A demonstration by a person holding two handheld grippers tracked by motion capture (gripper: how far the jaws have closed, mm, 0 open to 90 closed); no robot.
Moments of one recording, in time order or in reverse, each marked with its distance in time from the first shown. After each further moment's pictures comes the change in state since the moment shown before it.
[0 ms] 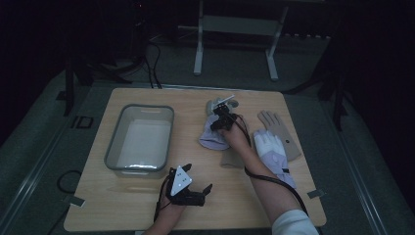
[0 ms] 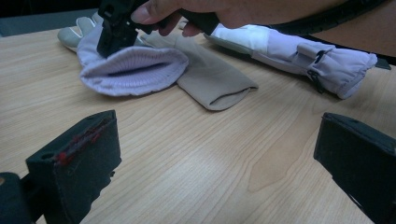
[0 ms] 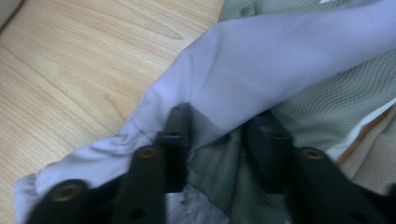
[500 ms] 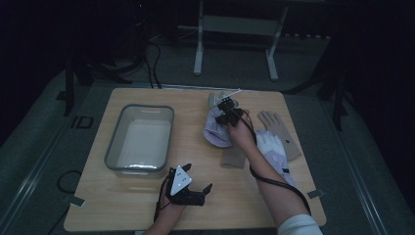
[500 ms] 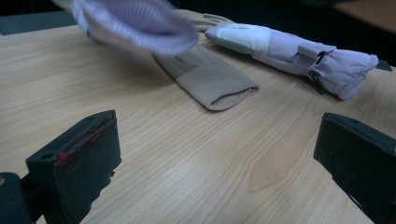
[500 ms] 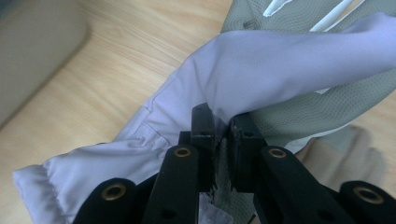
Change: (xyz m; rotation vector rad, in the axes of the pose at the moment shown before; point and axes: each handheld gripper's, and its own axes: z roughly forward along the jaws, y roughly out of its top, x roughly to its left) left arm 0.000 0.000 0.000 0.001 0.004 -0.005; right arm 0.009 -0.001 -0.066 -0.141 -0.011 -0.069
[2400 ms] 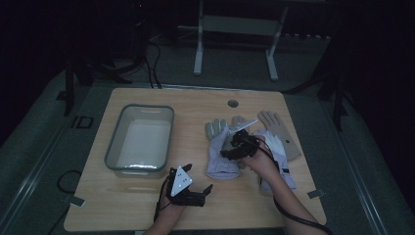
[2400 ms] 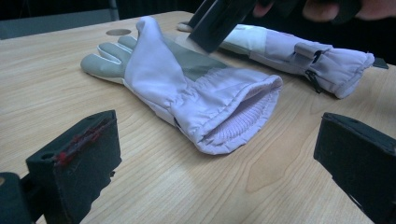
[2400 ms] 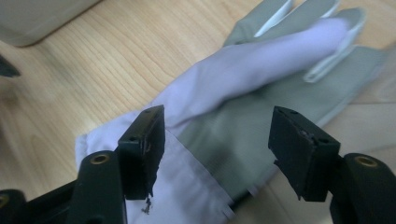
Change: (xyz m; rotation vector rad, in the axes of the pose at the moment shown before) left arm -0.001 0.000 0.000 -0.002 -0.008 0.016; right arm 0.010 -0.098 -0.048 0.001 0.187 -0.174
